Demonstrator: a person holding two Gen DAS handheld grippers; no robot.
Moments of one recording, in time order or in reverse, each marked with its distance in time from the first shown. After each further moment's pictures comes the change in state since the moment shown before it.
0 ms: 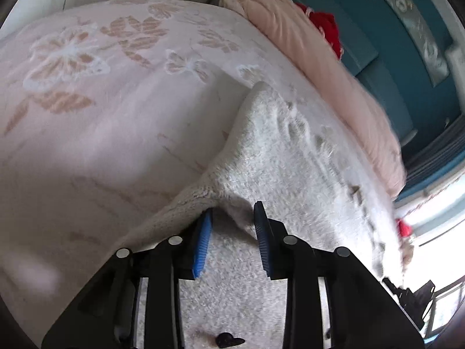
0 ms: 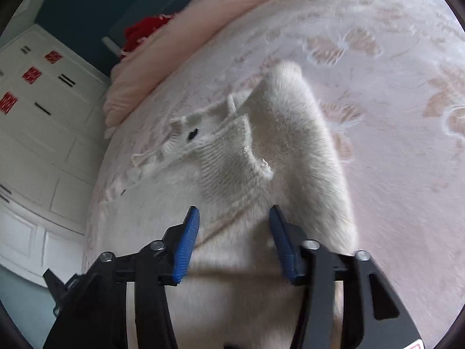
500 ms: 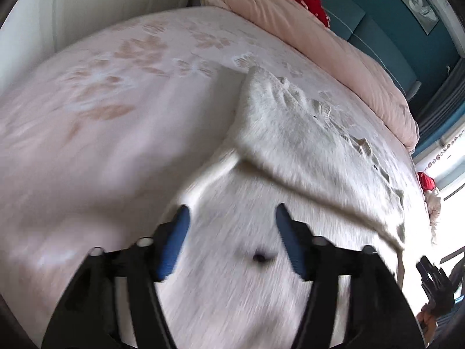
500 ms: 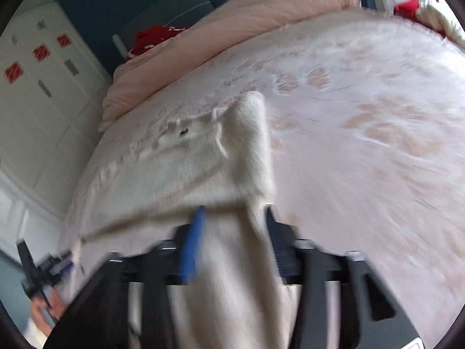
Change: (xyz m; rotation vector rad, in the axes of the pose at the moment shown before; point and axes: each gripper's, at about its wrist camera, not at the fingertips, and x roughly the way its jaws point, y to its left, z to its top) left arm -0.072 0.005 -0.035 0.172 0.043 0.095; right arm -0.119 -0.013 -0.074 -0.177 -0.132 -0.134
